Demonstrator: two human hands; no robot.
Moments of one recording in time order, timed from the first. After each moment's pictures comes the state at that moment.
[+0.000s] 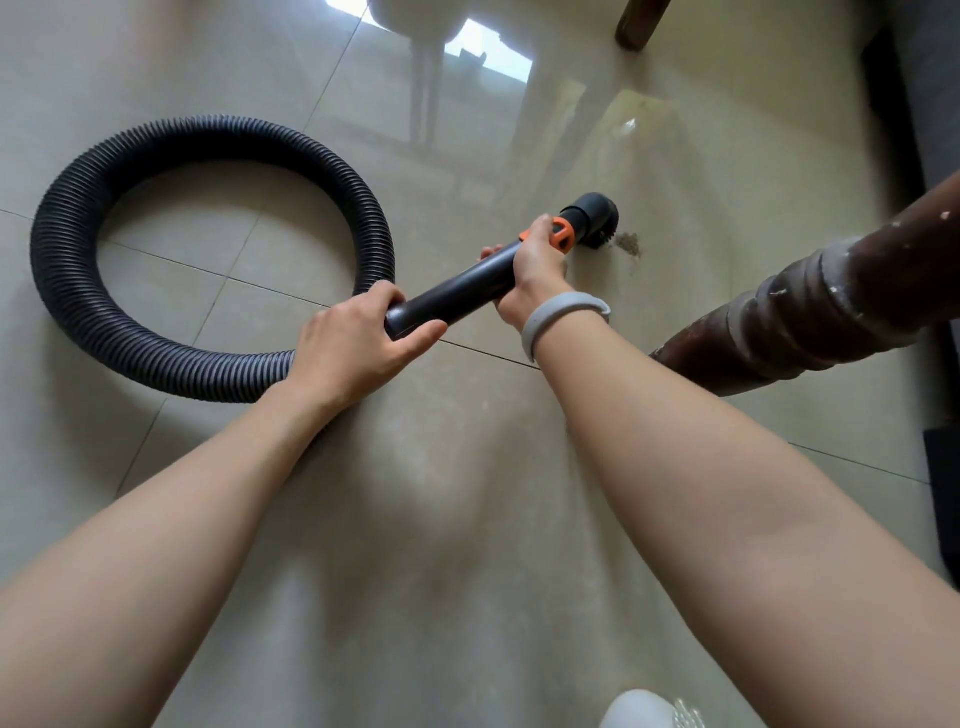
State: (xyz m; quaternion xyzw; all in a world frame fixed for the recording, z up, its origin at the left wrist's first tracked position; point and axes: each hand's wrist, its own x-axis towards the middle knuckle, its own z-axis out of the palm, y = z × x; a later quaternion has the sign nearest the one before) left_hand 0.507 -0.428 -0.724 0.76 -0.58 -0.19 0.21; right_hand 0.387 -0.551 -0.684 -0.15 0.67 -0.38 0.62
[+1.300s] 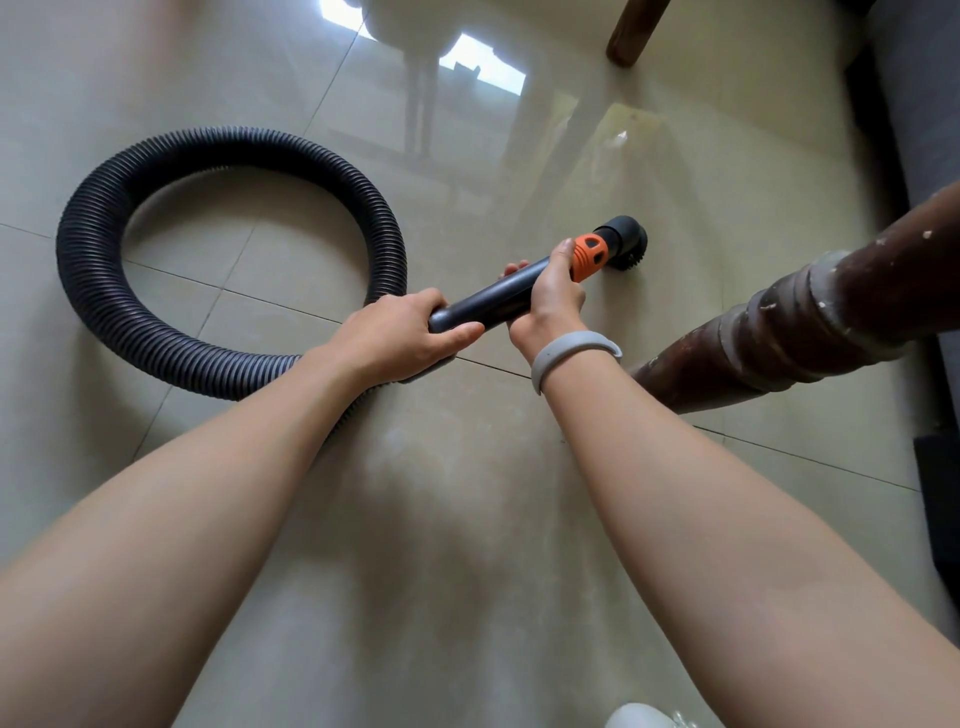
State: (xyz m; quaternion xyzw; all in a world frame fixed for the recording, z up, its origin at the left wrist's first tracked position) left_hand 0.493 -0.464 -0.712 0.71 -0.60 -0.34 0.13; right_hand 0.366 -0.538 -0.684 -0.10 0.64 -0.45 0.62
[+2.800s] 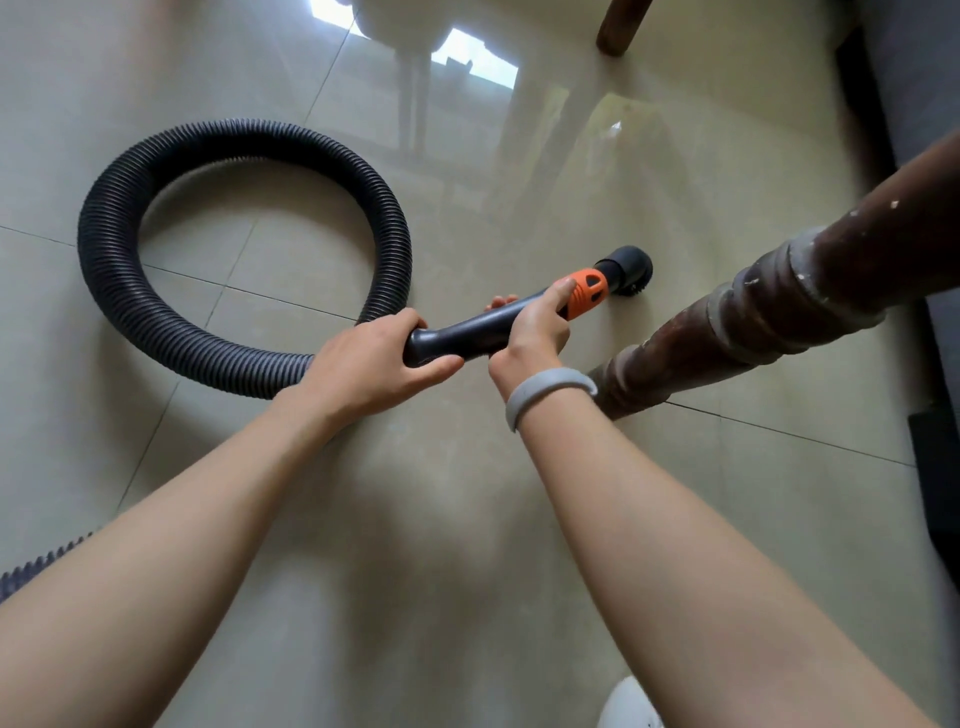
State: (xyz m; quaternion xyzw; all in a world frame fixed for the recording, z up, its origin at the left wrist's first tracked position) left_hand 0.495 -0.422 -0.710 0.71 -0.64 -0.28 0.14; right_hand 0.372 -0.493 -0.683 -0.05 0.68 -0.44 0.59
